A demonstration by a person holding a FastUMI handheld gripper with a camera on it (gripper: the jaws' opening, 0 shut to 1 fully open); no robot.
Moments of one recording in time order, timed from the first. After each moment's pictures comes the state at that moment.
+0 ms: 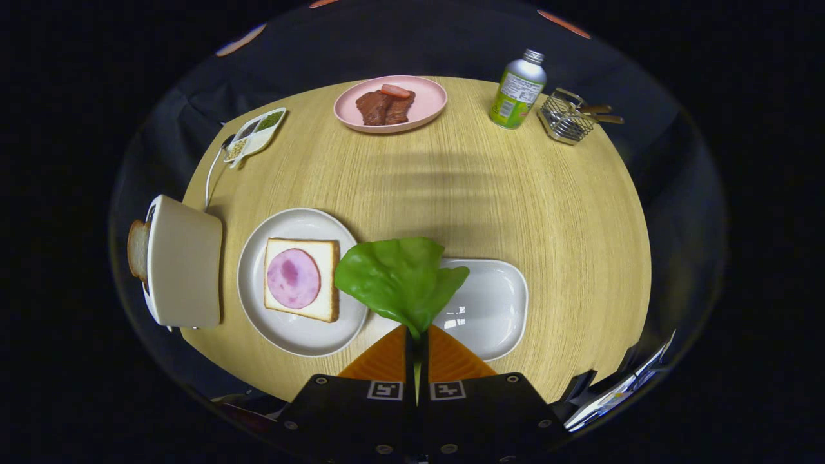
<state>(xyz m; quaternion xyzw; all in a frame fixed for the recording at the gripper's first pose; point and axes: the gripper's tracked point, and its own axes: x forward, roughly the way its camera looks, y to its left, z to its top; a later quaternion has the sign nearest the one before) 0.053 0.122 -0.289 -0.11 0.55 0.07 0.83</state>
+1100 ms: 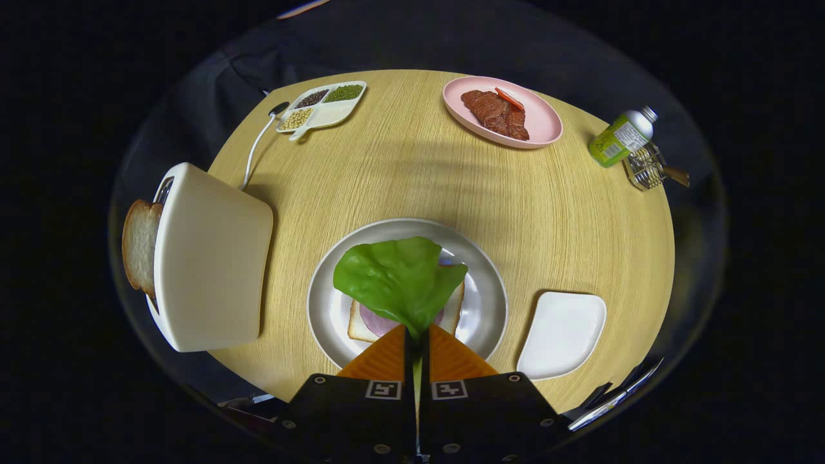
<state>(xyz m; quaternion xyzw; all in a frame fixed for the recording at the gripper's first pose) 0.059 0.251 -0.322 -0.16 0.55 0.13 0.81</state>
